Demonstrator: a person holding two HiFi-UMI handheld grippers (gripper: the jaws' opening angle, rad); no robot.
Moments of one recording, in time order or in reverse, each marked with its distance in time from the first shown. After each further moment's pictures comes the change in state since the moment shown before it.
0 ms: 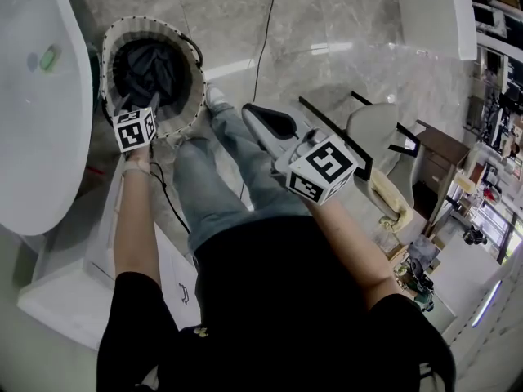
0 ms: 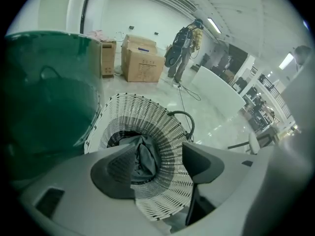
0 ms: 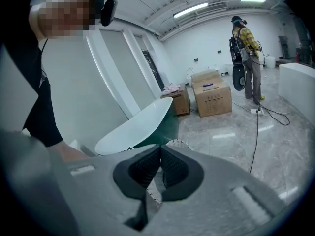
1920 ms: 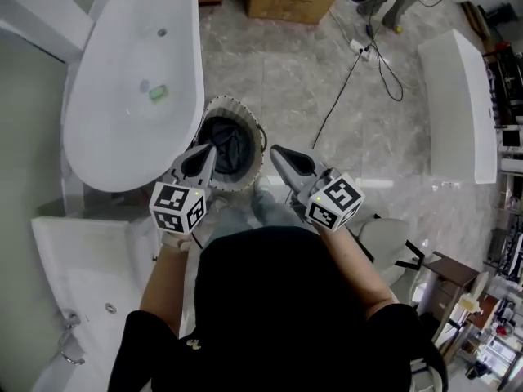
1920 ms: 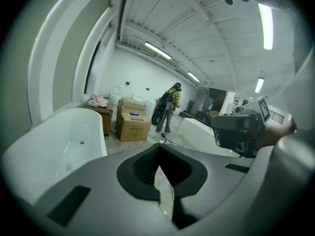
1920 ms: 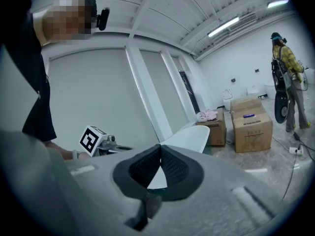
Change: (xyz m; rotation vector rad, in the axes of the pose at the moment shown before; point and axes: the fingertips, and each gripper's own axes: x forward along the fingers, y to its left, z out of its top) left arm -0.427 -0.141 0.197 0.066 -0.566 -0.063; right arm -0.065 0.158 0.199 -0.221 -0.211 0.348
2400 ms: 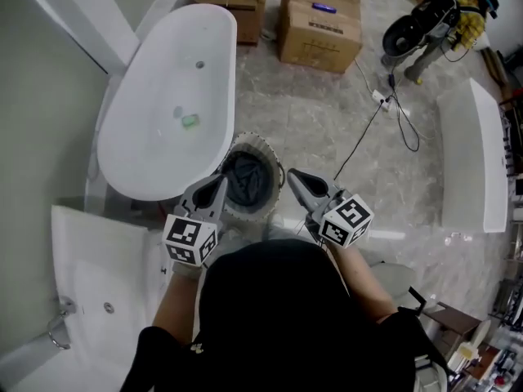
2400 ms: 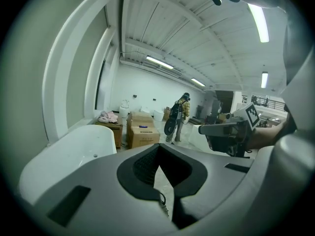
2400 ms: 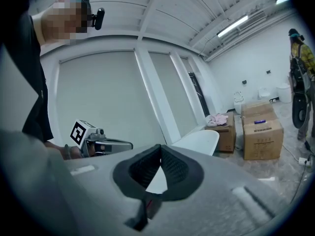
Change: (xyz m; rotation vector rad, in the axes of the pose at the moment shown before) left arm -0.078 -0.026 0.058 0.060 -0.115 0.127; right arm -0.006 0.022 0.043 -0.050 -0.003 0.104
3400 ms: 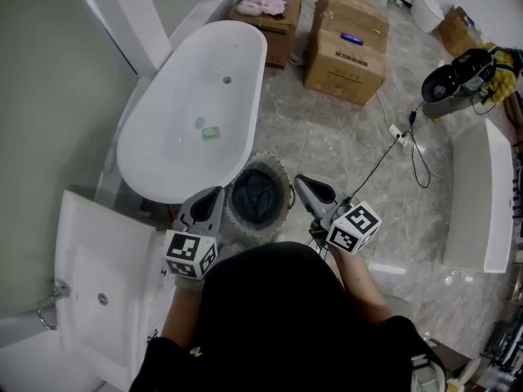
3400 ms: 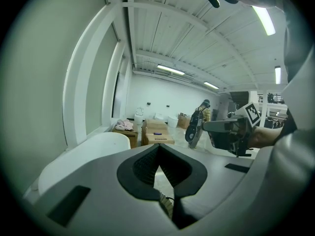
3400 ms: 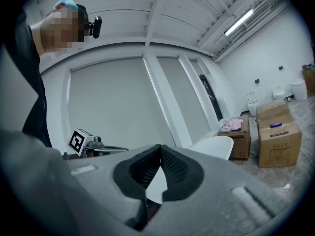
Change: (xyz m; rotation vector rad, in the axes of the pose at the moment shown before) left arm -0.057 0.023 0.026 -0.003 -0.091 0.198; right arm 0.024 0.025 0.049 -0.030 -0.053 0.143
